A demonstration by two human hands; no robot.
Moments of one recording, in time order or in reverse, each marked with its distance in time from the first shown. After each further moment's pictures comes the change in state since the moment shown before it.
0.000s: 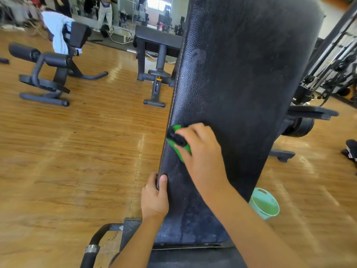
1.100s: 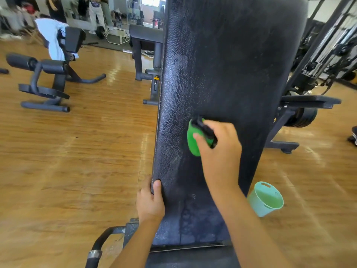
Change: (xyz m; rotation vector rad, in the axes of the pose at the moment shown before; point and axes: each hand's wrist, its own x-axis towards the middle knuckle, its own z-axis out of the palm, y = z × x) left_hand 0.000 0.005 0.002 0.087 0.054 -0.018; right_hand 0.009 0.024 -0.030 0.230 0.226 0.429
